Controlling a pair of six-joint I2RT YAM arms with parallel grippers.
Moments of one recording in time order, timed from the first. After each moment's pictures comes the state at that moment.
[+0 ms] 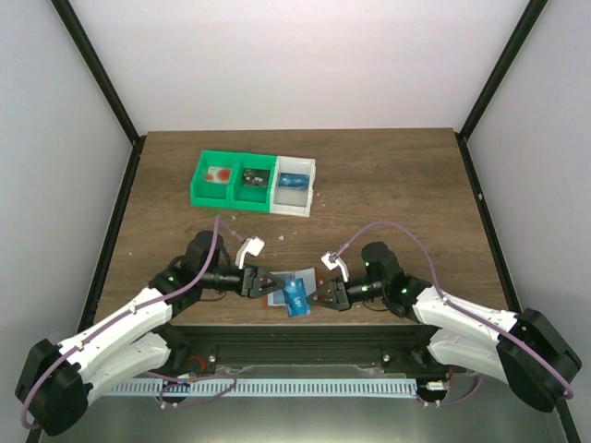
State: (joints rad) left arm -0.67 0.88 0.46 -0.12 0.77 -0.66; right arm 0.73 1.02 0.32 0.19 -0.86 0.65
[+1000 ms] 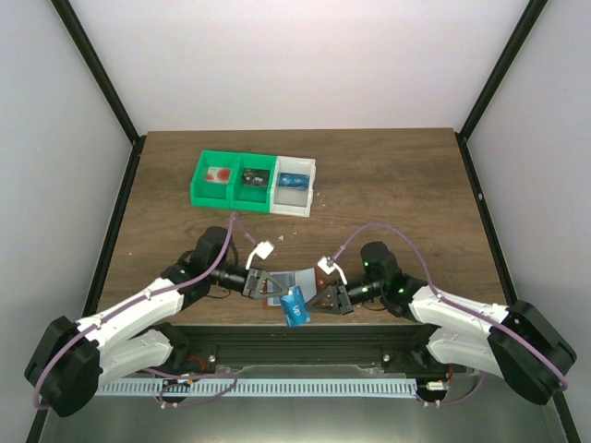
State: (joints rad) left arm -0.65 1.03 0.47 -0.01 1.03 -0.68; right arm 0.73 1.07 0.30 0.34 -1.07 0.67
